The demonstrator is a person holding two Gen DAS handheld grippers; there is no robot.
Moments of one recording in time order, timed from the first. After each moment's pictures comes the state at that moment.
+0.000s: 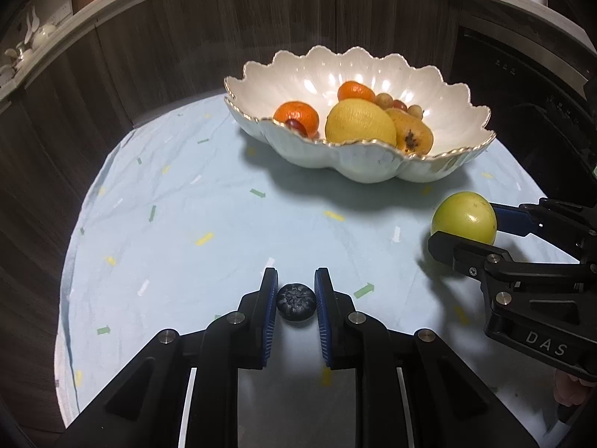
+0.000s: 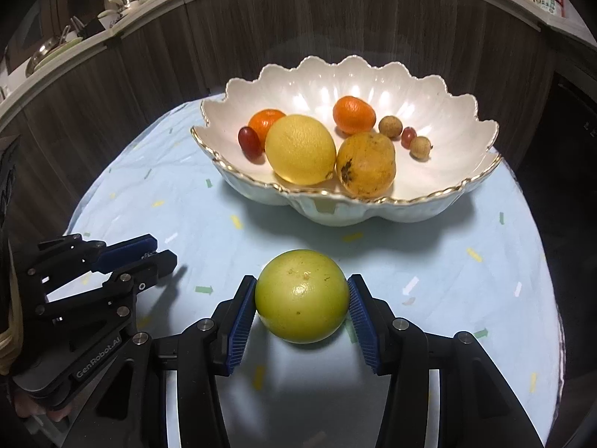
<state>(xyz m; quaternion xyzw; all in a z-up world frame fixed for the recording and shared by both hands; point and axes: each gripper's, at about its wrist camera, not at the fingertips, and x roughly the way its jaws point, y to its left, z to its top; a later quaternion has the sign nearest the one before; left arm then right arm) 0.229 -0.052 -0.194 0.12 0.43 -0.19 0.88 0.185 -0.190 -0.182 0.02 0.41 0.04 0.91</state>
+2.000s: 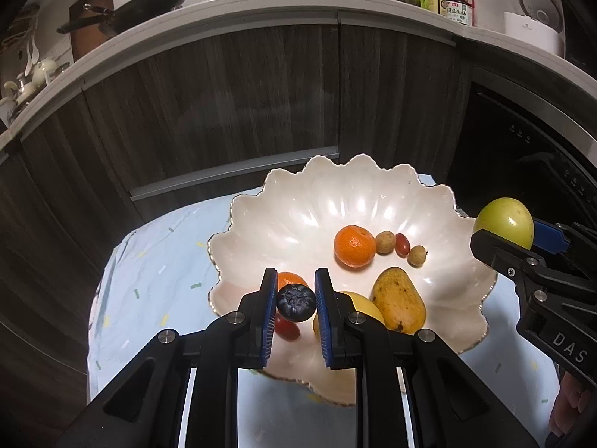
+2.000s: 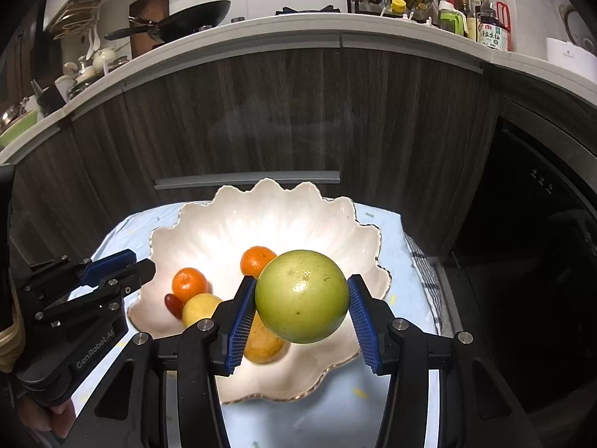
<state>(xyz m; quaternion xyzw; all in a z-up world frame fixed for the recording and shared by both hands) 0.324 -0.118 -0.111 0.11 0.37 -0.18 0.91 0.243 -0.260 -0.089 0.05 0.33 -0.06 0.94</state>
